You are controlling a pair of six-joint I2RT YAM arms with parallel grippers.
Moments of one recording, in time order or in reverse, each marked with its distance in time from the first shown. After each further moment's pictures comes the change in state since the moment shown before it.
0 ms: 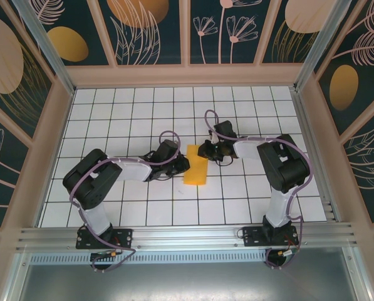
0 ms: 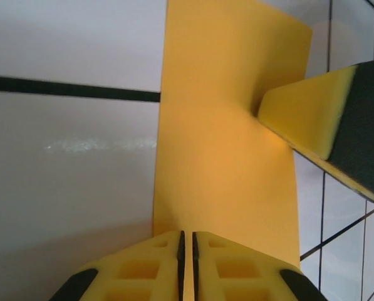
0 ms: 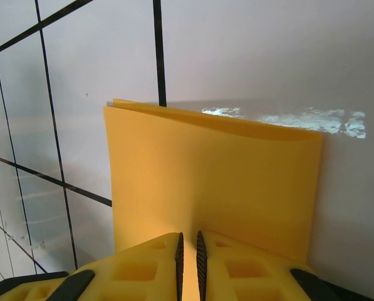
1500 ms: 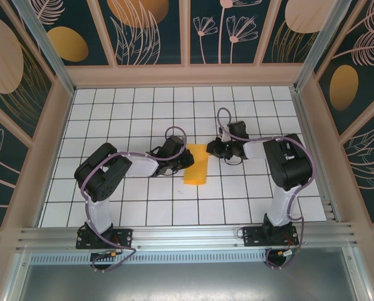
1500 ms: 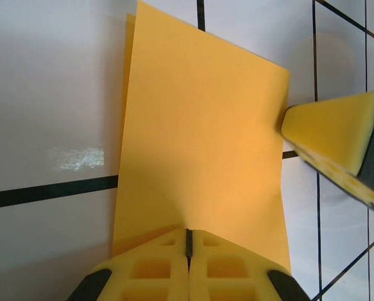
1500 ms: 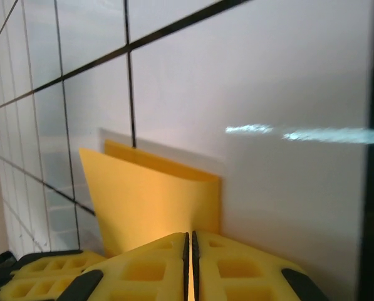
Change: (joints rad) left arm 0.000 0.135 0.108 0.036 -0.010 0.039; right arm -0.140 0.000 -0.082 0.169 -0.108 -0.025
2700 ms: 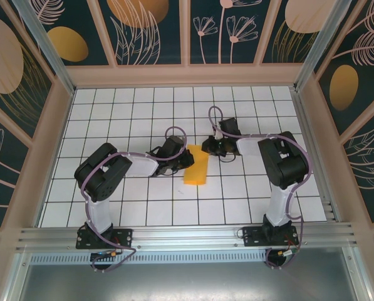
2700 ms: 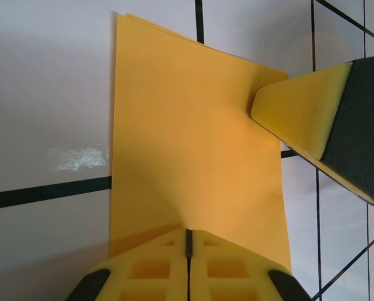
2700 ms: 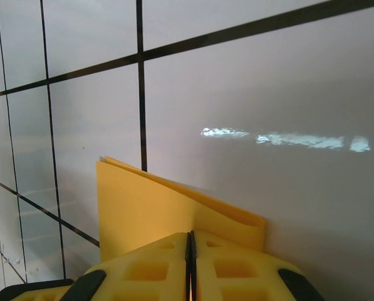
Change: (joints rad) left arm 0.001 0.001 -0.004 0.007 0.006 0.003; right arm 0.069 0.038 0.104 -0.109 0.099 -0.028
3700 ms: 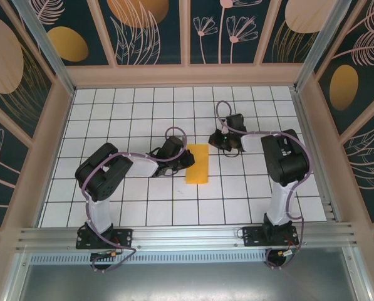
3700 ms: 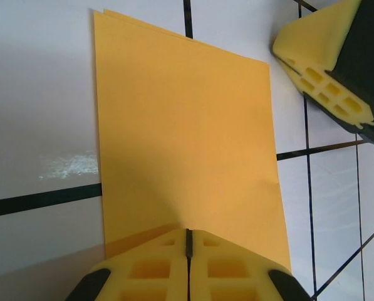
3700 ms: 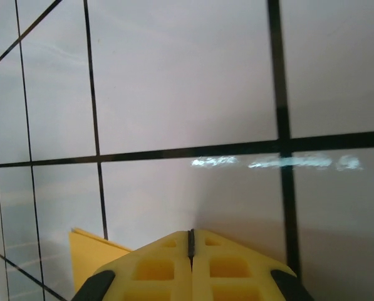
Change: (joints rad) left arm -0.001 0.006 -0.015 0.053 0.001 0.000; right arm -0.072 0.025 0.032 0.043 0.077 0.023
